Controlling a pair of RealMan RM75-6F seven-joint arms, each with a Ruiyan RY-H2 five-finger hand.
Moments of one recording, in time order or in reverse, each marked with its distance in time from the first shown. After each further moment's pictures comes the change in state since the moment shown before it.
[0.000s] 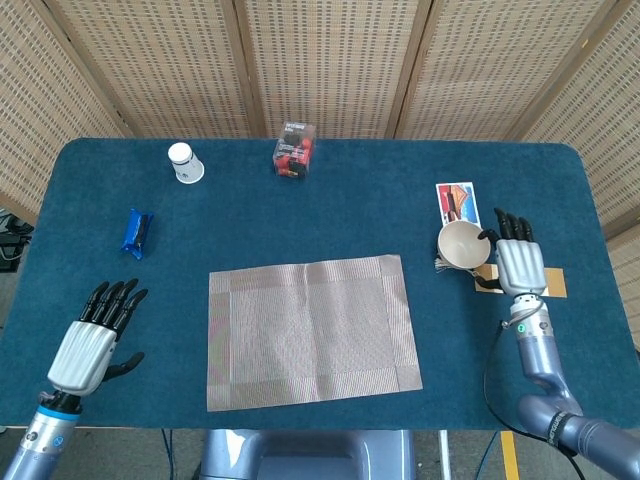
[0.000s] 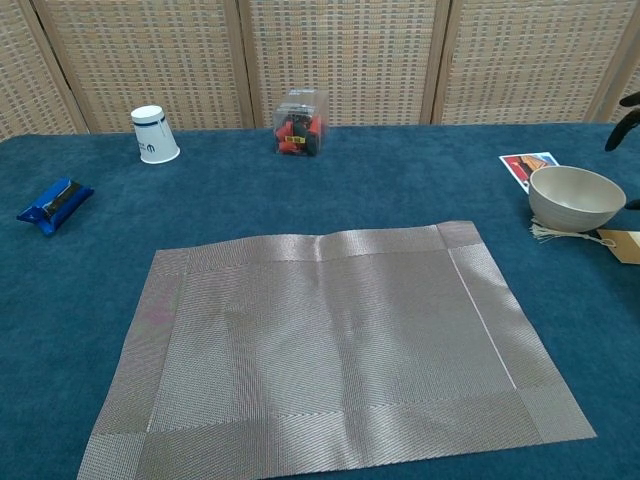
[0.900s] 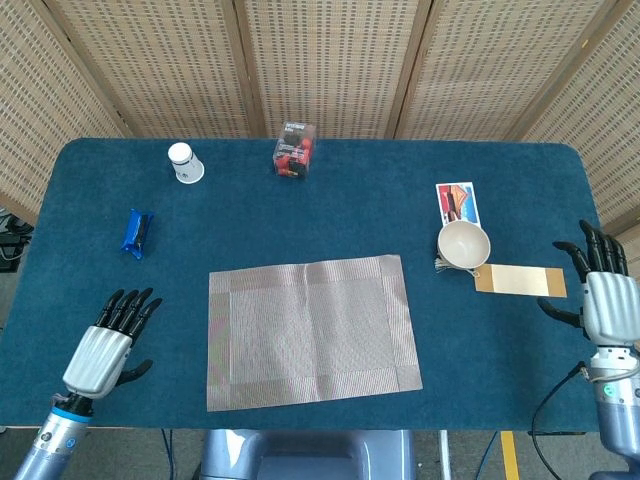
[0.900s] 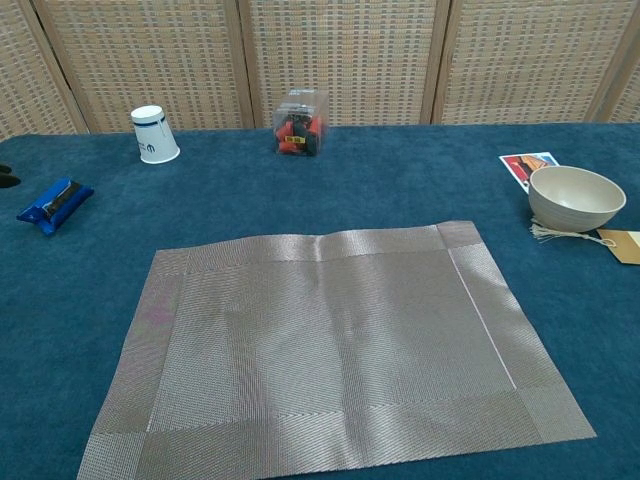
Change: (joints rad) left arm -0.044 -0.033 0.071 0.011 -0.038 -0.006 0.060; right arm -0.275 0.300 -0.026 -0.325 -0.223 0.342 0.237
